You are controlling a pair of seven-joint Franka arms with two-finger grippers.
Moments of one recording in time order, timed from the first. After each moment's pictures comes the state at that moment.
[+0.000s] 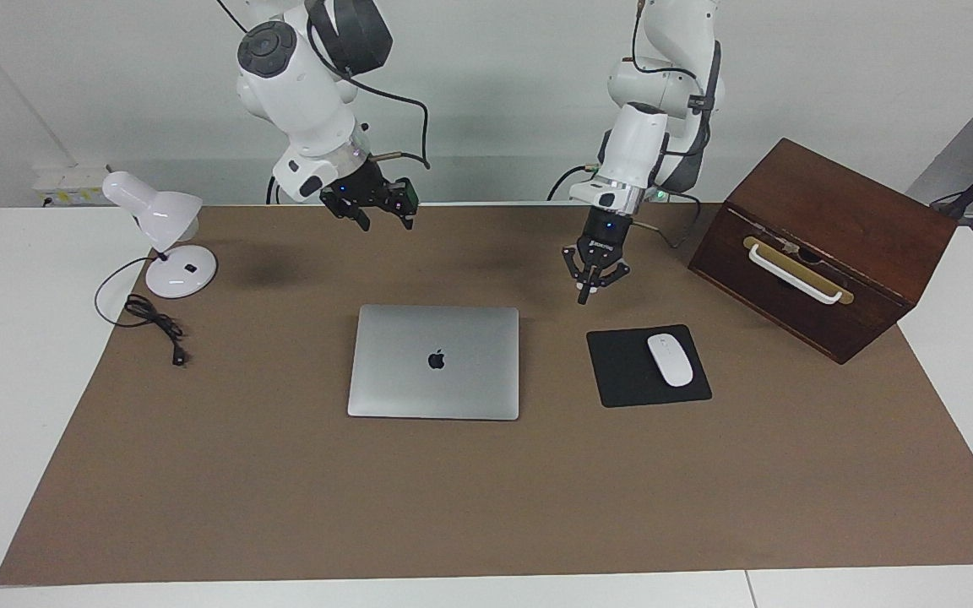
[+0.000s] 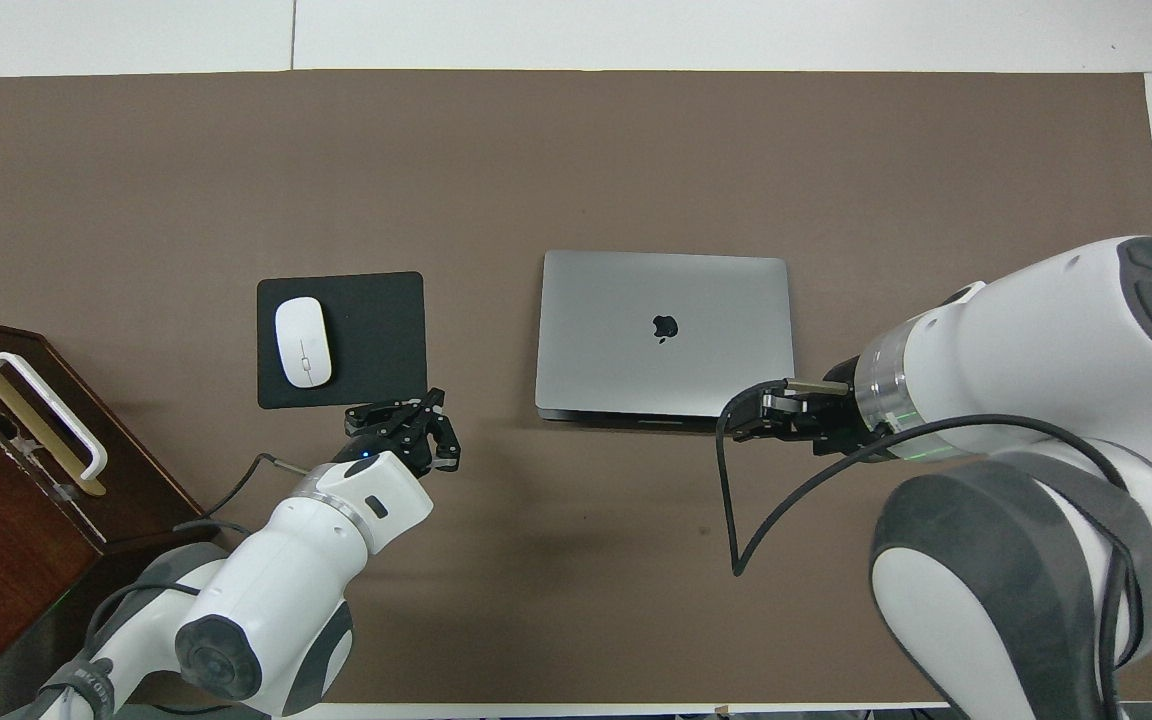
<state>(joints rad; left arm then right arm) -0.47 -0.10 -0.10 -2.71 -0.09 3.33 -0.09 0.24 -0.14 0.08 -1.99 0.29 1.78 0.42</state>
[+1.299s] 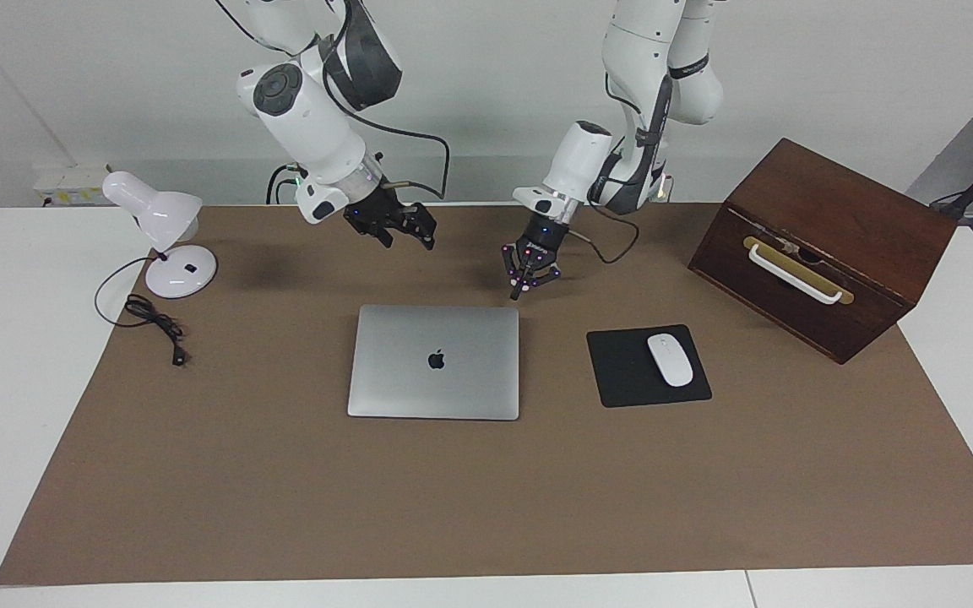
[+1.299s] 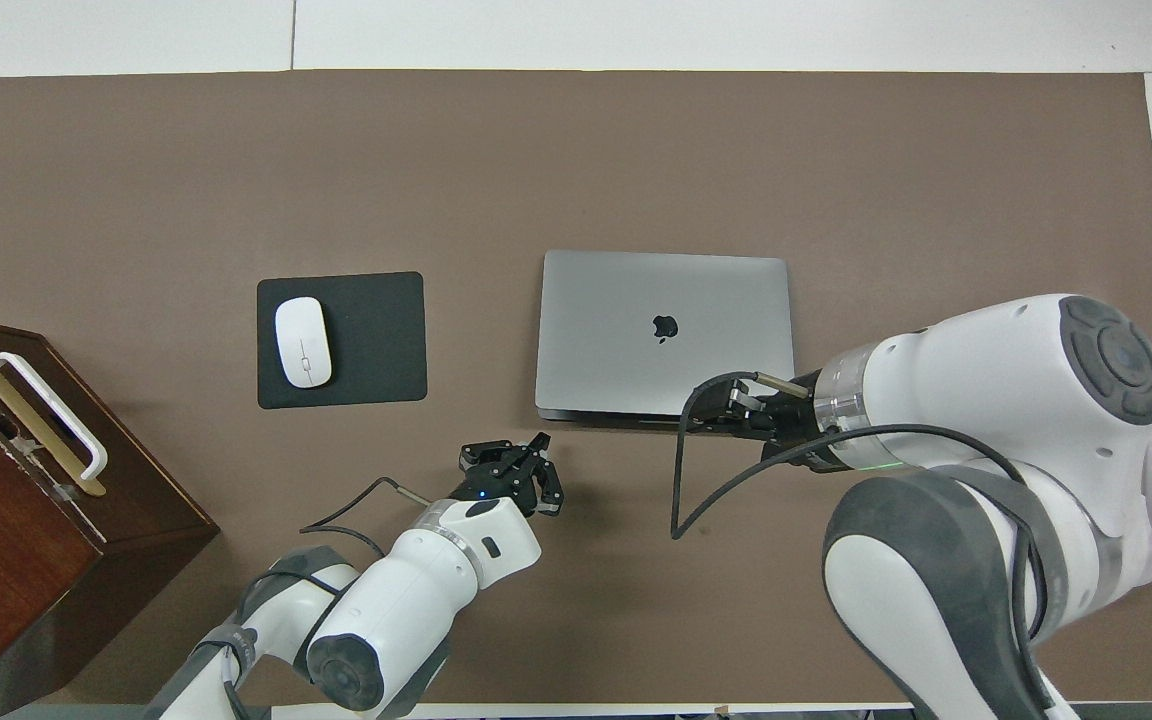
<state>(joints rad) -0.68 0.11 -0.10 -2.65 -0.09 3.48 -0.20 0.27 -0.14 0.07 -2.15 0.45 2.01 0.52</state>
